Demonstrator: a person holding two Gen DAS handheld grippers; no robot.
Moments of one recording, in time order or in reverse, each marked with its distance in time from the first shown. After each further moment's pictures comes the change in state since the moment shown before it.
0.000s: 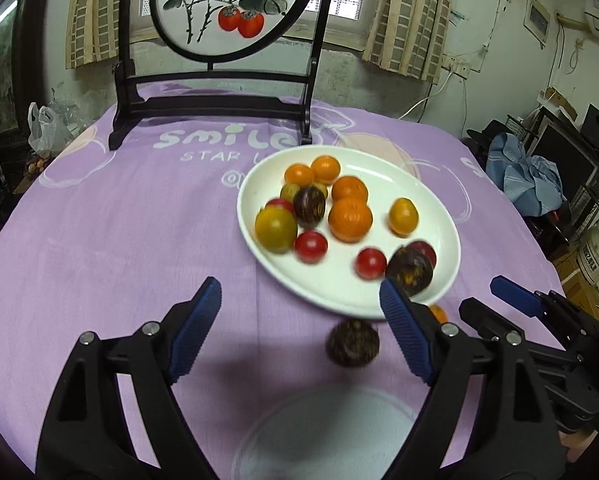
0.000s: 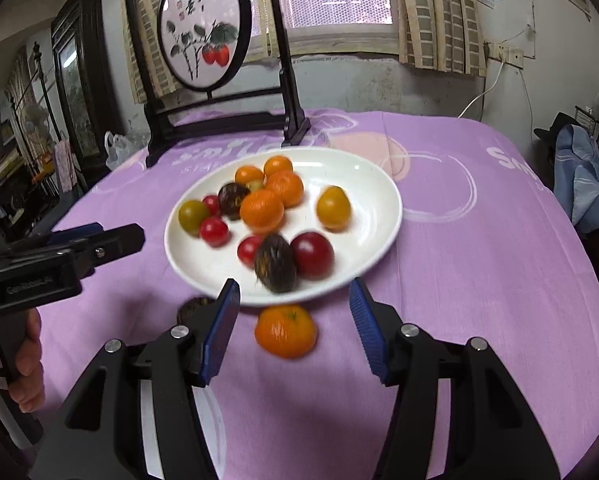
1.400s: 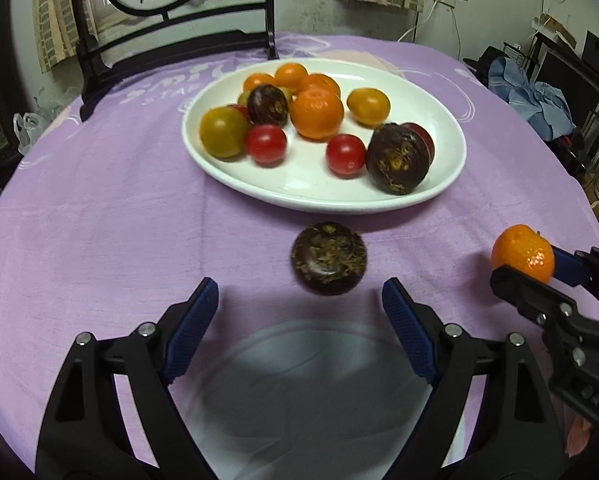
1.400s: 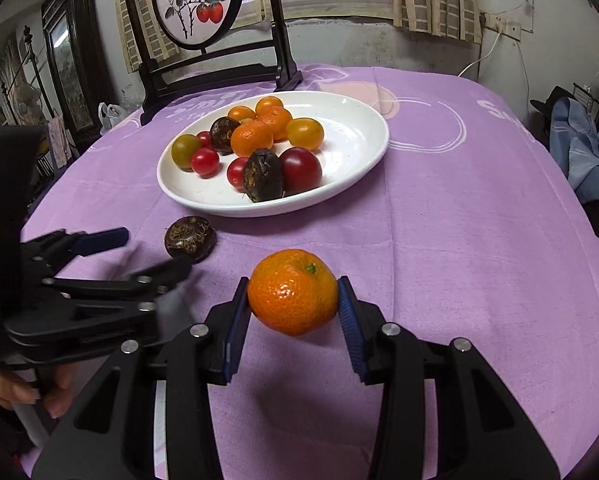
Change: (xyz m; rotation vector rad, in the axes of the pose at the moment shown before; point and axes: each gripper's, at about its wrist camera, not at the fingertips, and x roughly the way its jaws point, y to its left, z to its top) left arm 0.048 -0.040 -0.050 0.135 0.173 0.050; right arm -0.006 -0.007 -0.038 0.031 0.100 0.002
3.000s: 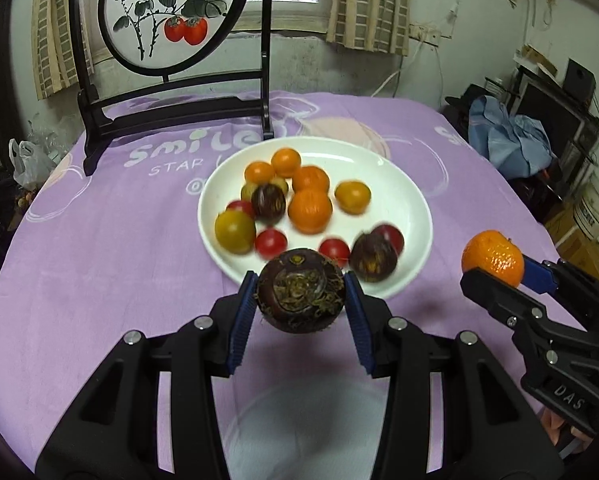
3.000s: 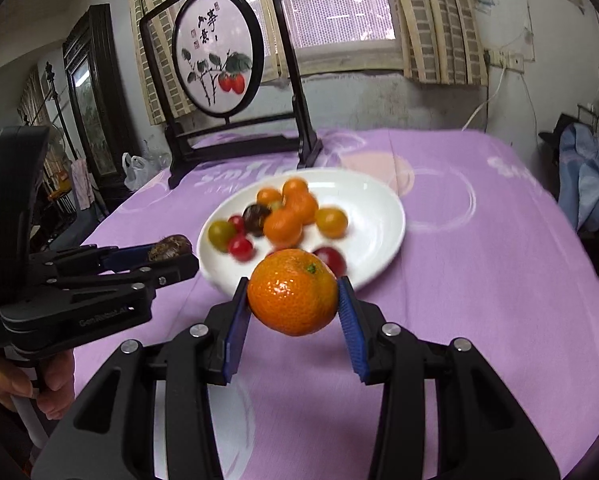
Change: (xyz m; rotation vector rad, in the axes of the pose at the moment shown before) left arm -0.056 0.013 0.058 0.007 -0.120 -0.052; right arm -0.028 0.010 0.057 0.002 -0.188 0.052
